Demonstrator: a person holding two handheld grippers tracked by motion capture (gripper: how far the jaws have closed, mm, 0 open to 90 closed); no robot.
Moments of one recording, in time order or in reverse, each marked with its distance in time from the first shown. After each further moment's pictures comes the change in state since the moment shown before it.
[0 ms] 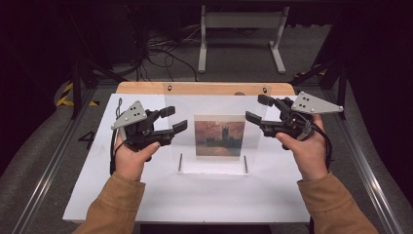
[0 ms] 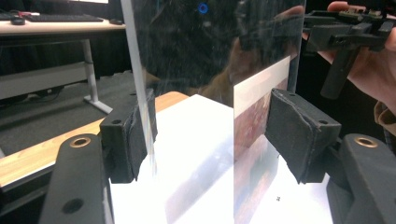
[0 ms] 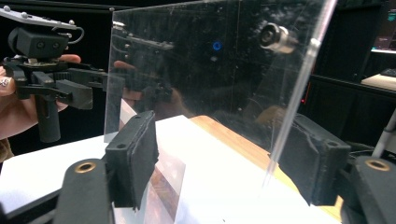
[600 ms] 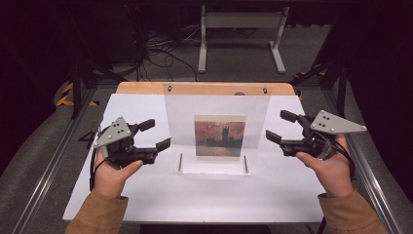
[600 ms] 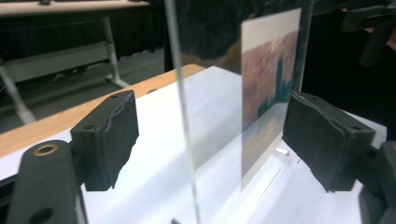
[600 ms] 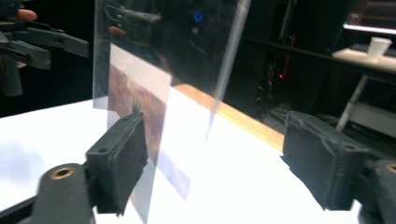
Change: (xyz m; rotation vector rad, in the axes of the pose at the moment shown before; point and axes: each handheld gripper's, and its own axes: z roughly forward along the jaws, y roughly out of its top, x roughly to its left) left arm -0.007 -0.024 -0.050 0.094 0.092 0.021; right arm 0.003 -0.025 -0.056 0.110 -0.092 -0.020
